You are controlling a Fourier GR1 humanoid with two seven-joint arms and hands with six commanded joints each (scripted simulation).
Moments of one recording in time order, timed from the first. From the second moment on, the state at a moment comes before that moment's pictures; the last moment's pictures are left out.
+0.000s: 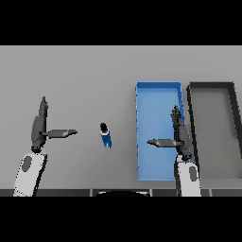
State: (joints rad) left arm -0.11 0.43 -0.16 -1.48 0.24 0.26 0.01; right arm 0.00 0.00 0.00 -1.57 0.00 0.00 0.00
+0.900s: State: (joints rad) left arm -0.09 0.67 -0.24 -1.52 0.32 -0.22 -0.13; right arm 0.06 -0.11 0.12 -1.68 0.19 0.03 -0.03
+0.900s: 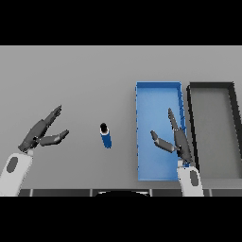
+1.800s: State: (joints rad) left arm -0.13 0.41 -0.50 -1.49 0.13 -0.24 -0.07; right arm 0.11 -0.09 0.15 -1.71 0.20 0.03 -0.04
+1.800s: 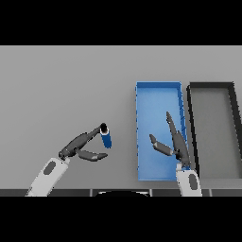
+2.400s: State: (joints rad) left arm -0.25 0.24 -0.51 -1.30 0.12 -0.24 -0.15; right arm 0.10 -0.09 0.13 -1.71 0.19 0.03 -0.02
